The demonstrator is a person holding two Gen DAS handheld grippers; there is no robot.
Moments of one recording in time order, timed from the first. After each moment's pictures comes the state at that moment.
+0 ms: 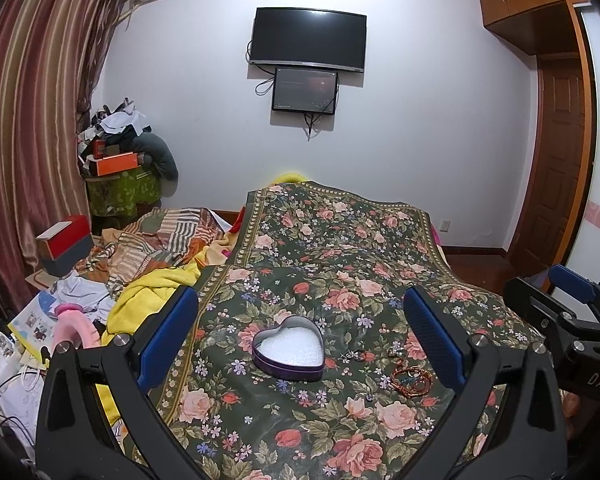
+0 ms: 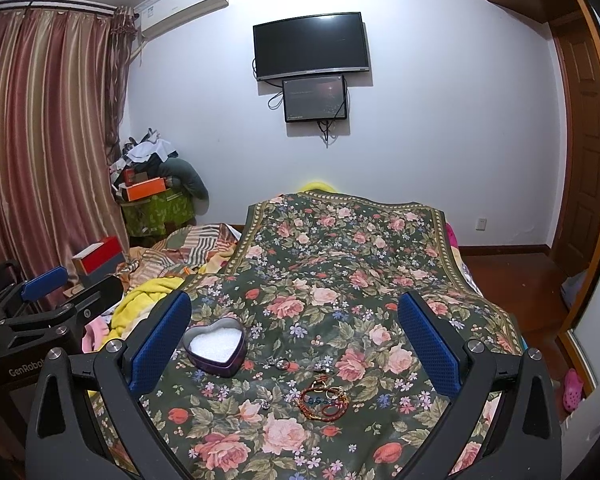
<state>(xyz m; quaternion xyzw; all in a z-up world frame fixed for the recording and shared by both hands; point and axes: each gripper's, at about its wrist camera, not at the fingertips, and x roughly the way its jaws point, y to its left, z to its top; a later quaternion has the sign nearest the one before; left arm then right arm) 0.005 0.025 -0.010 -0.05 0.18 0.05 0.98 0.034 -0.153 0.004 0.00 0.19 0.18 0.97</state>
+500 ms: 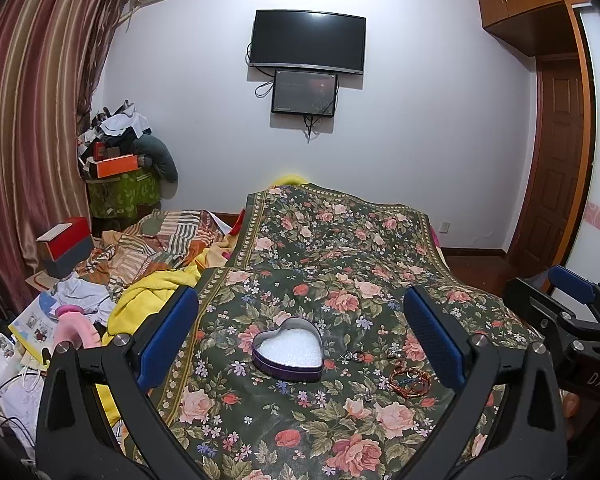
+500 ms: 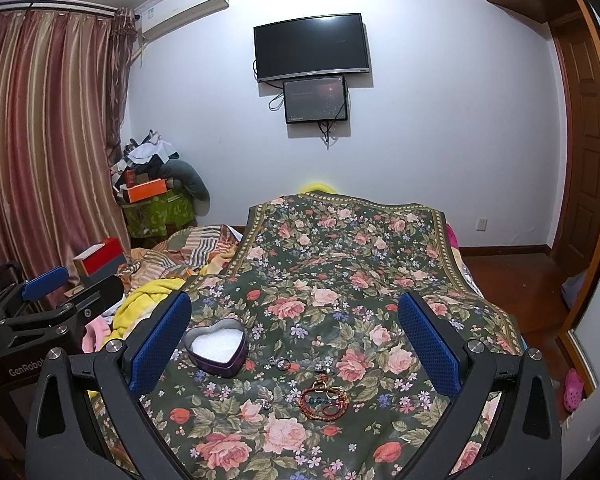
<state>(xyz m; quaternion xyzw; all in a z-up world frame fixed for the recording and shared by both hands) 0.005 0.025 -0.007 -0.05 0.18 0.05 0.98 0.034 -0.153 0.005 0.00 0.19 0.18 0.97</state>
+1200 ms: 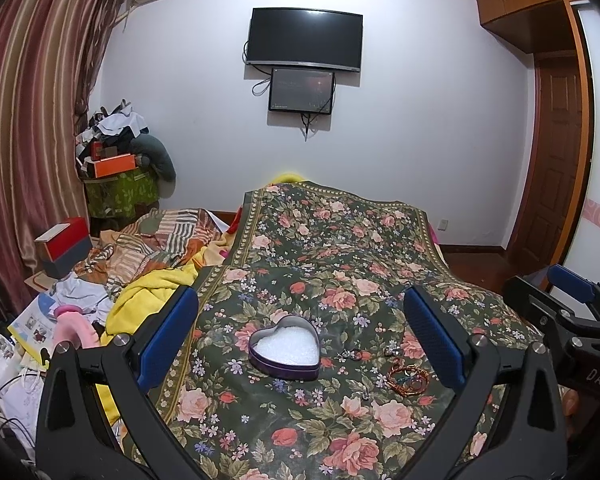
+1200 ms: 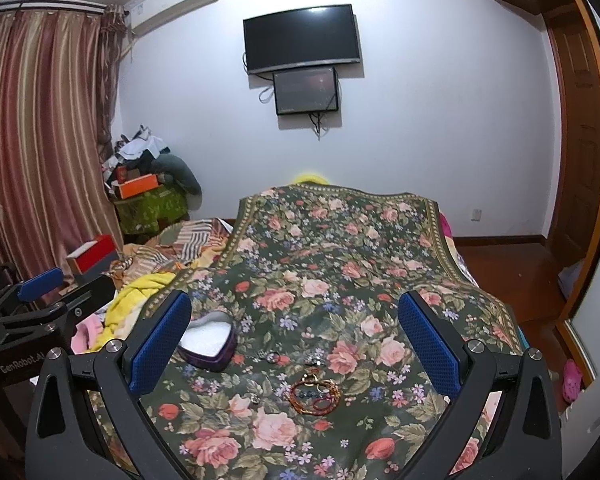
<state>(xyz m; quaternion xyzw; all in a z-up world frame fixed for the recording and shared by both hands) 0.006 0.020 -0.003 -0.05 0.19 0.04 0.98 0.044 -0.161 -0.002 0.00 0.21 0.16 0.96</state>
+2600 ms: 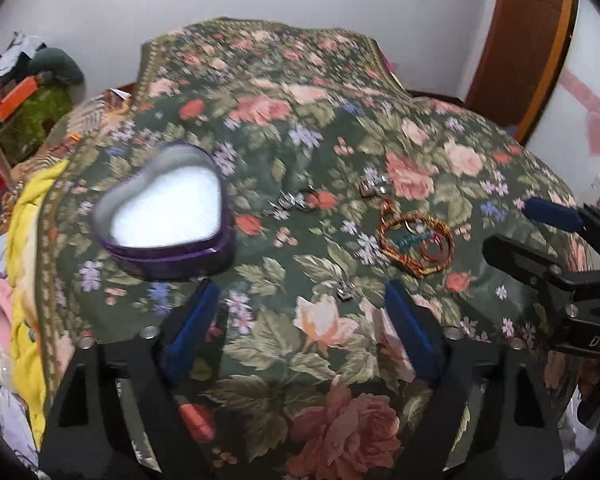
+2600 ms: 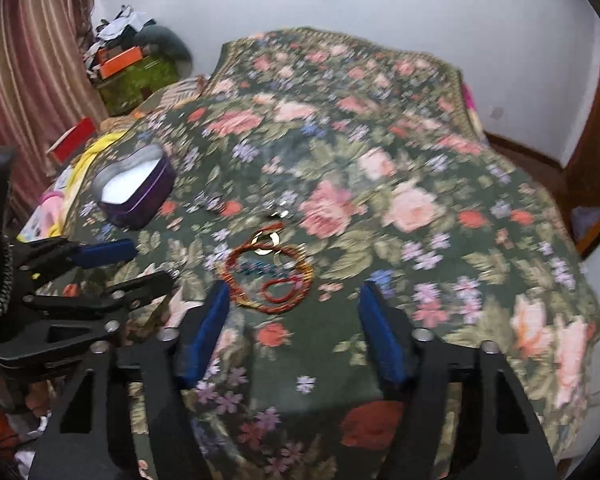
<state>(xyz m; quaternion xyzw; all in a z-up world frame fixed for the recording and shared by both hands) 0.117 -0.031 -0.171 0.01 0.45 -0.09 0.89 0.116 -0.178 -0.134 -0.04 0.44 0.19 0.88</state>
